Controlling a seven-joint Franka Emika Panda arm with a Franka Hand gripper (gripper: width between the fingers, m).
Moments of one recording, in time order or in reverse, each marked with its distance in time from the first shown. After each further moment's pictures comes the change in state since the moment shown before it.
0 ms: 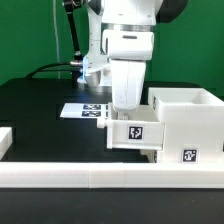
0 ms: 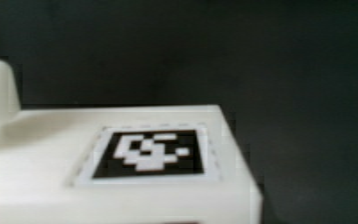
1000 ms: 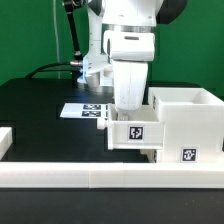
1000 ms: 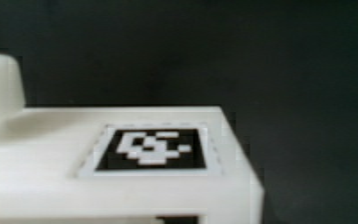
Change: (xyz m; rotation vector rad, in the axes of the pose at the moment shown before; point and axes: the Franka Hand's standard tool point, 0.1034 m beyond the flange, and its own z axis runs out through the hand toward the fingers) arm -0.001 -0.001 0.001 -0.002 -0.011 -0.034
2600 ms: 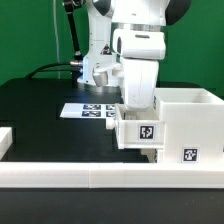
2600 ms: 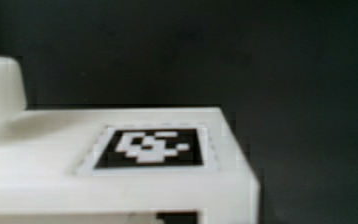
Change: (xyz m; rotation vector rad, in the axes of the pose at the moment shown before) arm 0.014 0.004 -0.002 -0.024 -0.010 -0.003
